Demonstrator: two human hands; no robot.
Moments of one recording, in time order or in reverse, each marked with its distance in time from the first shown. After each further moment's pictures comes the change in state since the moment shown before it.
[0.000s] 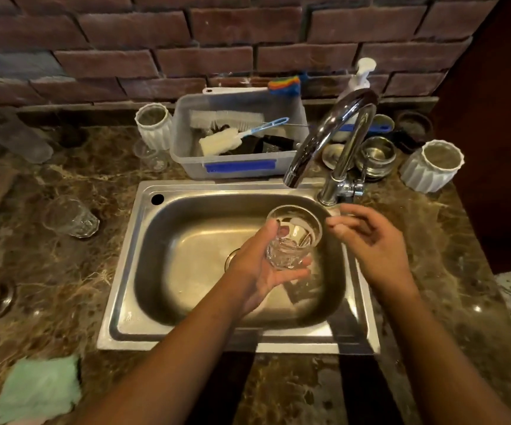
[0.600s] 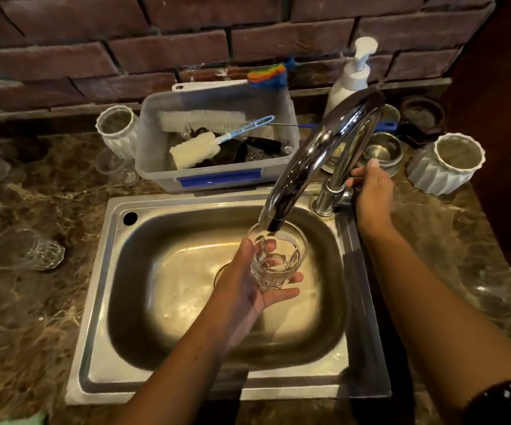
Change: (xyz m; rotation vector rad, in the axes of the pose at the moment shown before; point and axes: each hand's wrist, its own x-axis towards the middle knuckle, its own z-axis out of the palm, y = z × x) left_hand 0.051 -0.003 -0.012 -0.060 -0.050 0.028; right_hand 0.174 0.075 -0.003 0.119 0.400 0.147
